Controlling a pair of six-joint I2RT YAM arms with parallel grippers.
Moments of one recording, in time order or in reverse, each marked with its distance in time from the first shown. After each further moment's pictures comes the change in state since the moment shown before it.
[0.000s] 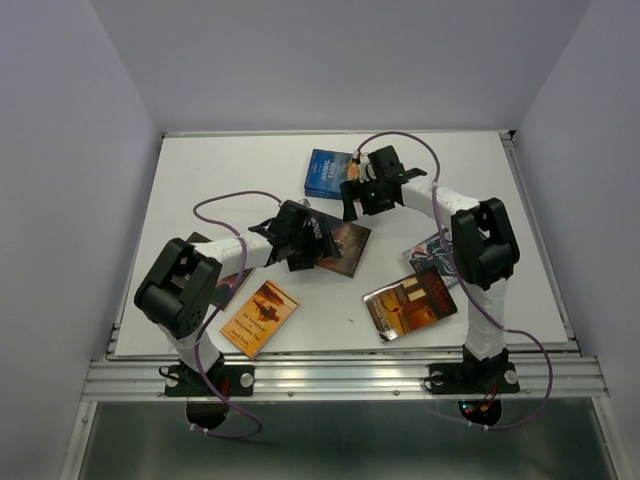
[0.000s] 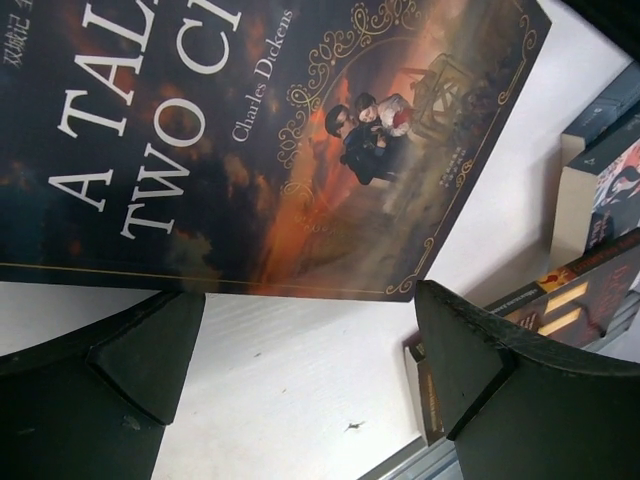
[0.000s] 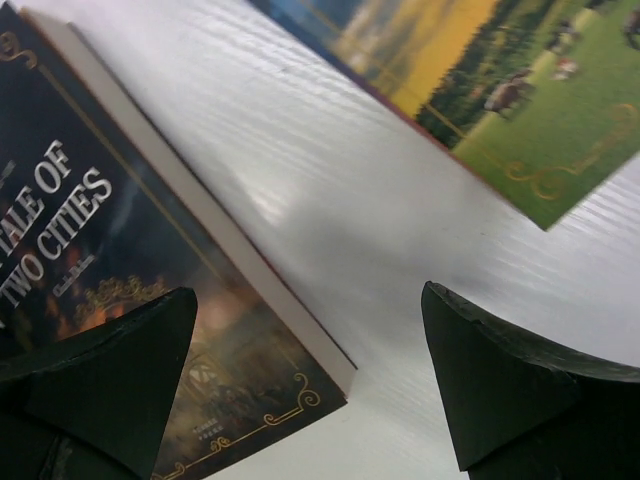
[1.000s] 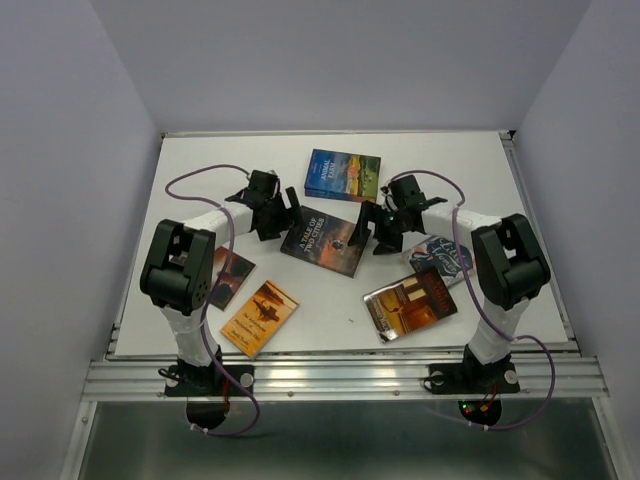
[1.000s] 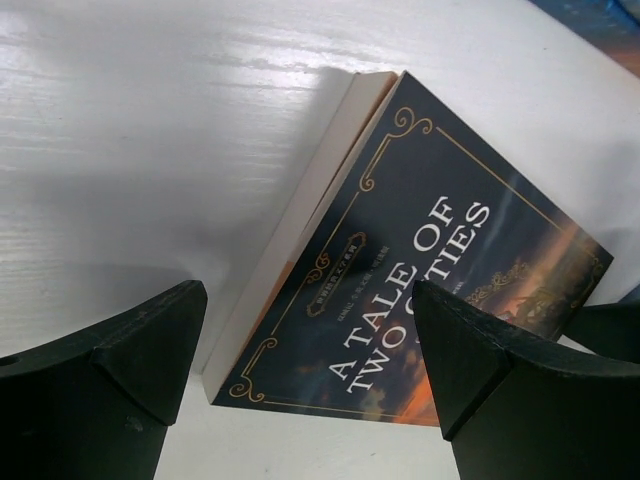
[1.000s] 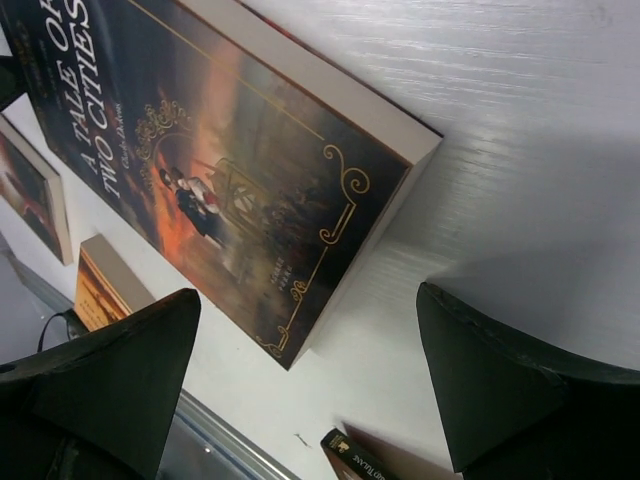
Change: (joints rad) left arm 0.261 0.127 0.225 -0.136 -0.053 0.194; right arm -0.038 -0.228 -0.422 0.113 -0.158 0.522
